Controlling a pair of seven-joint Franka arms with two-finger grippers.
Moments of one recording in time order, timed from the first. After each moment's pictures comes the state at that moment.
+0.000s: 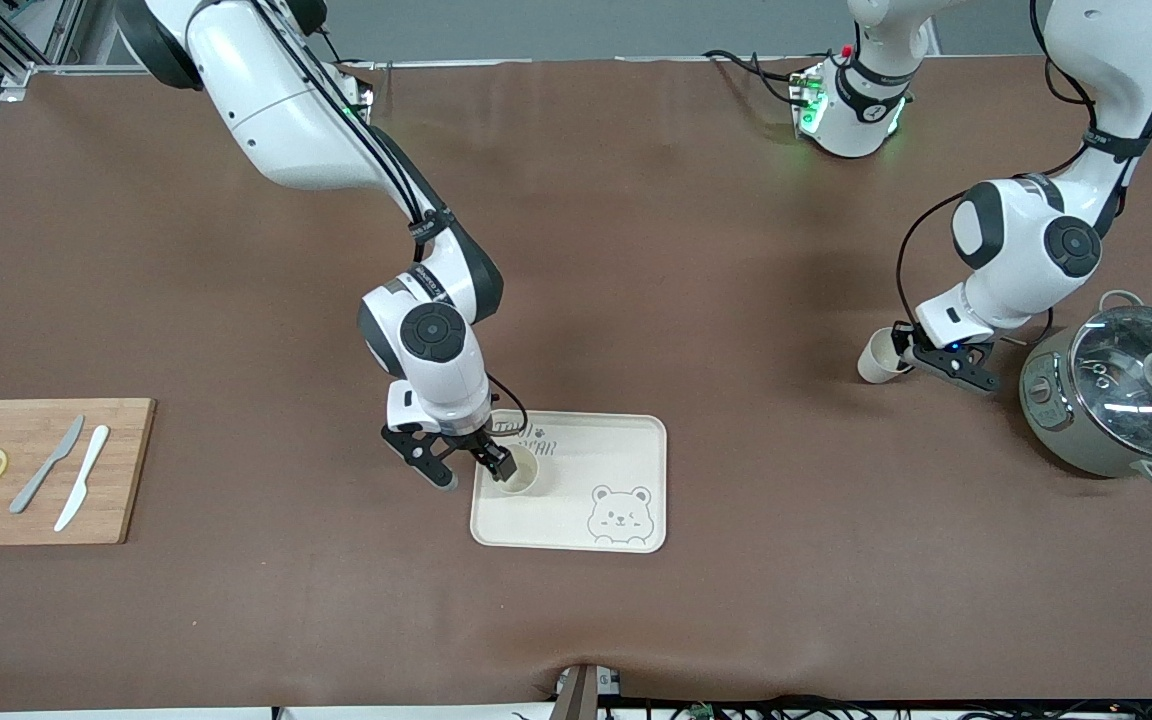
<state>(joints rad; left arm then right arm) 0.37 0.25 -0.34 -2.40 -0.03 2.70 0.53 0.50 0.78 0.04 -1.45 -0.22 2.39 1.36</state>
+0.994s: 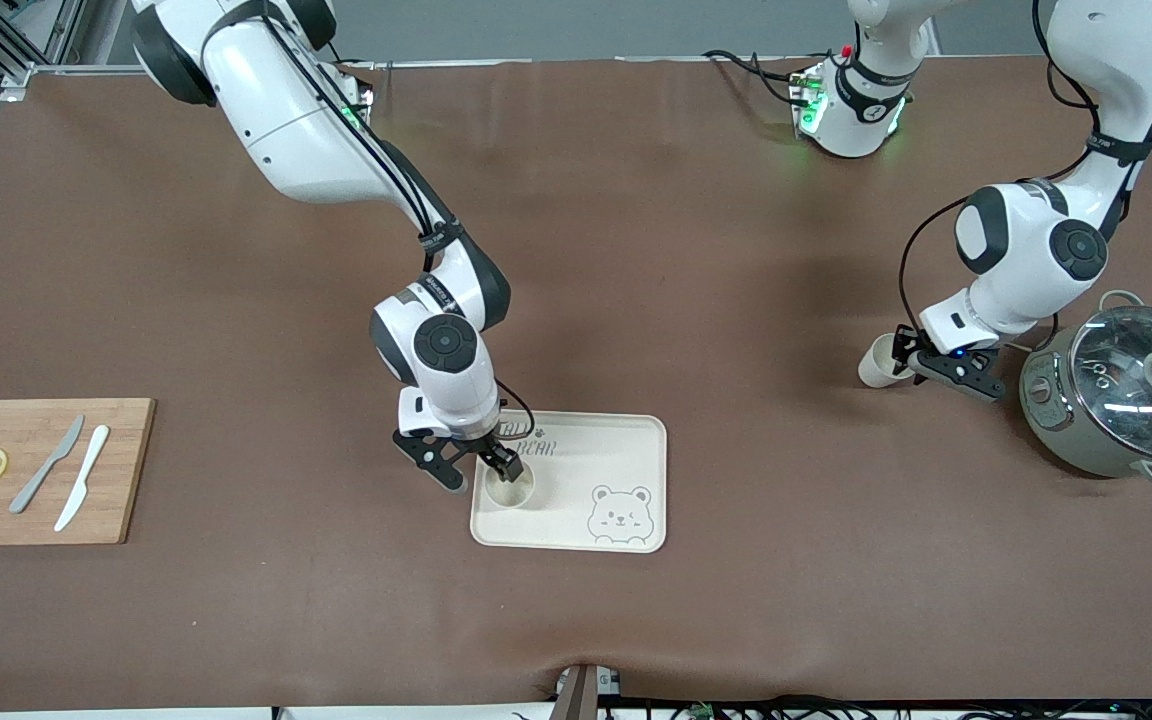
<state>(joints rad) 0.37 0.26 -0.34 -2.37 -0.03 2.71 0.54 0.51 0.83 0.04 -1.41 -0.22 2.38 1.36</state>
